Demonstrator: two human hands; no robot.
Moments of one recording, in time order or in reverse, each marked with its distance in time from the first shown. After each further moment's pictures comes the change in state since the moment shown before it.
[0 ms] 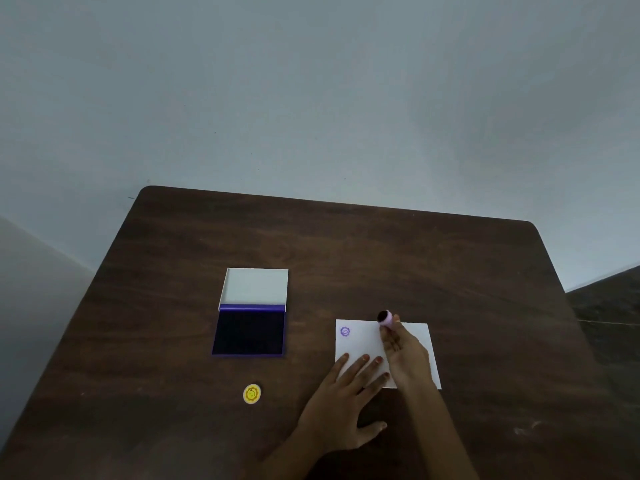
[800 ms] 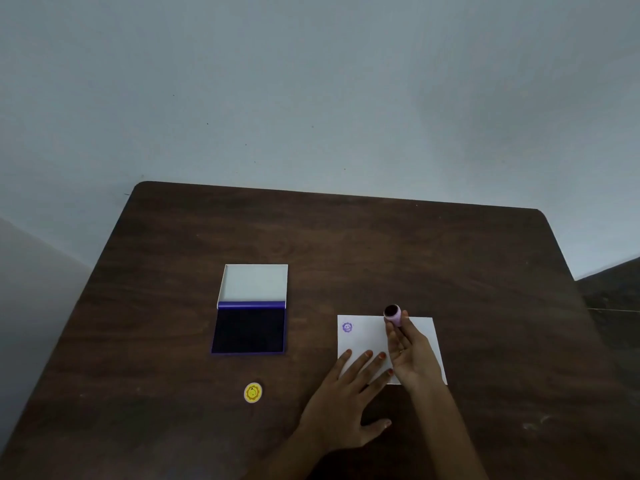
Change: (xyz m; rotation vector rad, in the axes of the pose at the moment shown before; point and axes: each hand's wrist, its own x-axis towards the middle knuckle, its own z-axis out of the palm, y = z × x) left_hand 0.000 -0.003 0.010 -0.010 0.035 -0.003; right_hand 0.002 0.000 -0.008 0.293 -0.082 0.138
